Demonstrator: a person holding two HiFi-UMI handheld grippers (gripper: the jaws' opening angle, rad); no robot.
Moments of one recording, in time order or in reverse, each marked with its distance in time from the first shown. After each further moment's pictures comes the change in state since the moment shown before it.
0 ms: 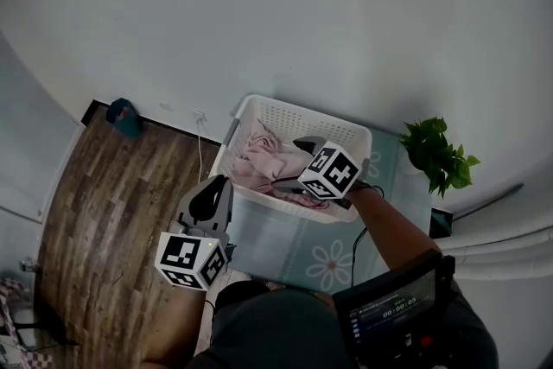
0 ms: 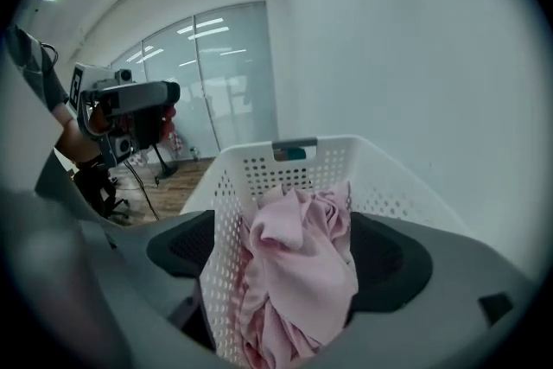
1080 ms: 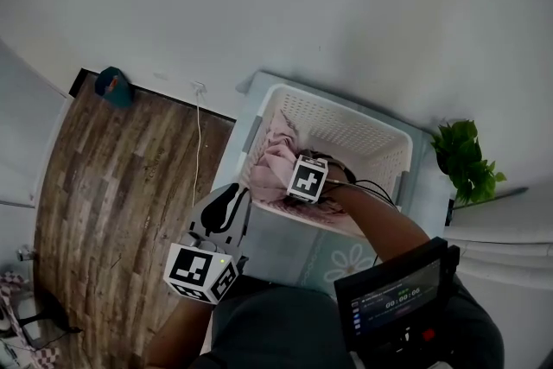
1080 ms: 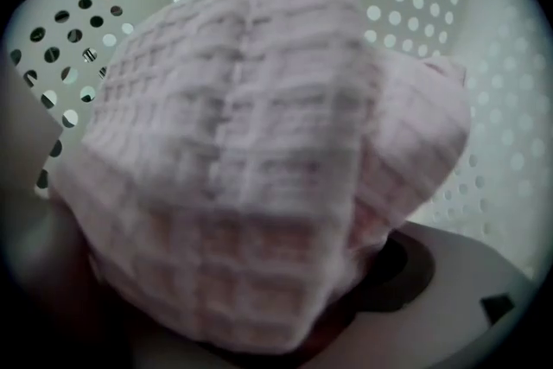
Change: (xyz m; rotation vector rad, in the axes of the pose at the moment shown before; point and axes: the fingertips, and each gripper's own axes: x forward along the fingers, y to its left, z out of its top) left arm 0.038 0.059 -0.054 -0.119 0.111 -0.079; right arm 0.157 -0.005 -0.120 -0.150 0.577 0.171
